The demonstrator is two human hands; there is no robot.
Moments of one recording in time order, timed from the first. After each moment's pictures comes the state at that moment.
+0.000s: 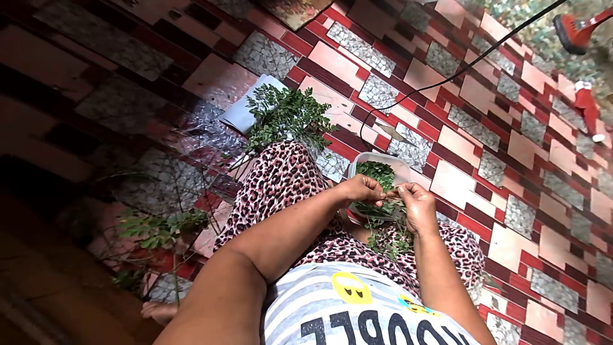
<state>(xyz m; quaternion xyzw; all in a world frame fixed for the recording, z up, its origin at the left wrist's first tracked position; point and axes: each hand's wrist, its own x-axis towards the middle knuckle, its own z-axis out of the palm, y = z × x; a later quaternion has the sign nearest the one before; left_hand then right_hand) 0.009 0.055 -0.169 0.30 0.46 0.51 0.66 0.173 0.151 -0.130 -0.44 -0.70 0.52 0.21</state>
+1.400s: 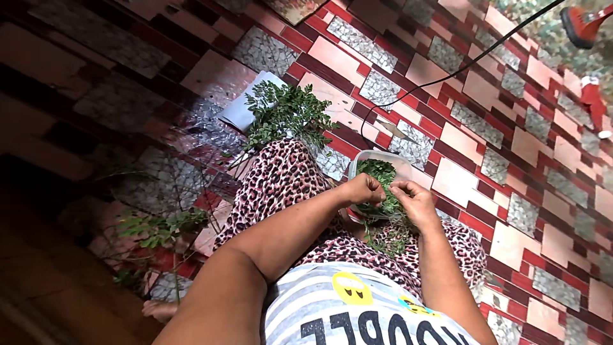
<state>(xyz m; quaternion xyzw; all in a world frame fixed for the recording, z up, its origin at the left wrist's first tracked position) 0.012 0.058 -0.178 0.38 0.49 0.49 0.61 0.178 0.161 -0.126 -0.39 -0.81 0.43 0.09</state>
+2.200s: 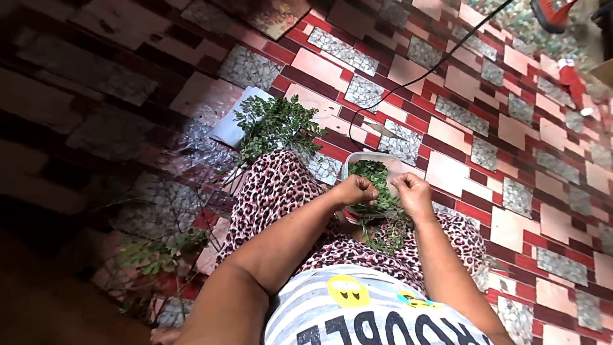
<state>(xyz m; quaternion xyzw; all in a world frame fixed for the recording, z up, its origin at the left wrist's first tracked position) 0.010 0.054 -0.177 0.36 0.48 0.51 0.62 0.174 0.165 -0.125 -0.43 -0.81 0.37 0.16</state>
